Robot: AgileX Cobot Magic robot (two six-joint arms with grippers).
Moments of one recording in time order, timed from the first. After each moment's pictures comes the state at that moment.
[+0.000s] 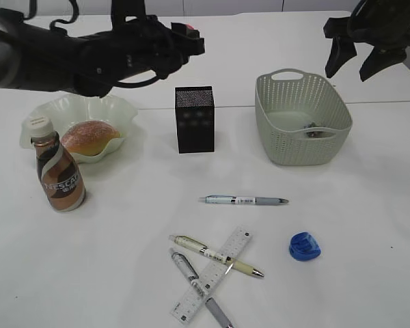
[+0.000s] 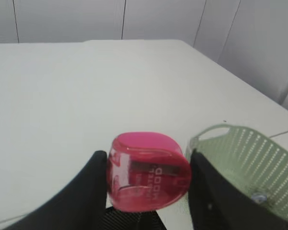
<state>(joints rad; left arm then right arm) -0.50 2.06 -1.44 -0.06 -0.36 -0.15 -0.01 2.11 -2.07 0.18 1.25 -0.05</state>
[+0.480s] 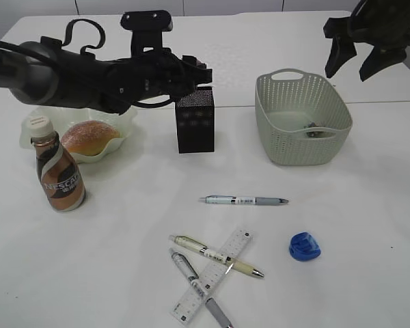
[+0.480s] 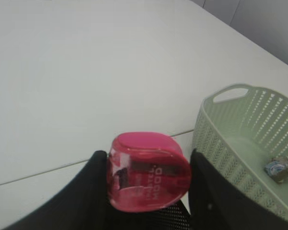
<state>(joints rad) -0.50 2.19 -1.53 -0.06 -0.28 -0.16 -0.01 2.11 -2.07 0.18 1.25 -0.05</state>
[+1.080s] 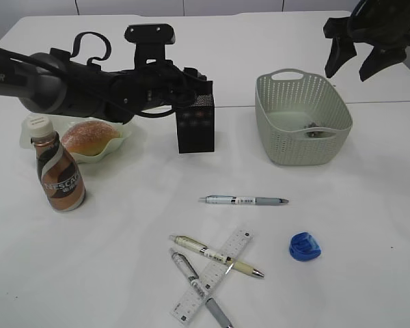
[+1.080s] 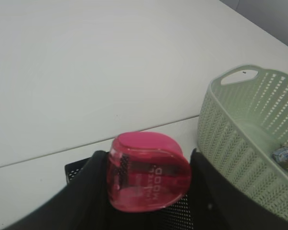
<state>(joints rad) -0.50 2.23 -1.53 -0.06 -0.28 -0.17 -0.01 2.11 -2.07 0.18 1.25 -0.05</state>
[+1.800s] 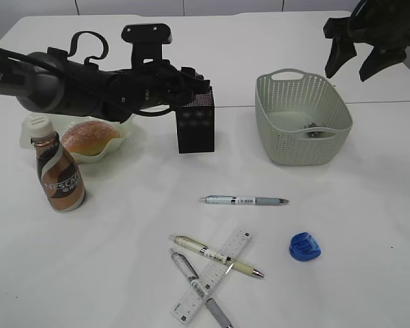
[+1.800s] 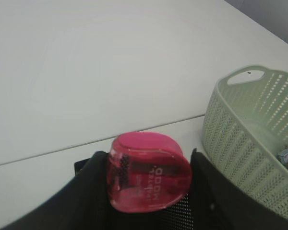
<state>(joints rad) -0.49 2.23 -1.53 -0.06 -0.28 -0.17 -0.01 2.11 -2.07 0.18 1.25 -0.05</state>
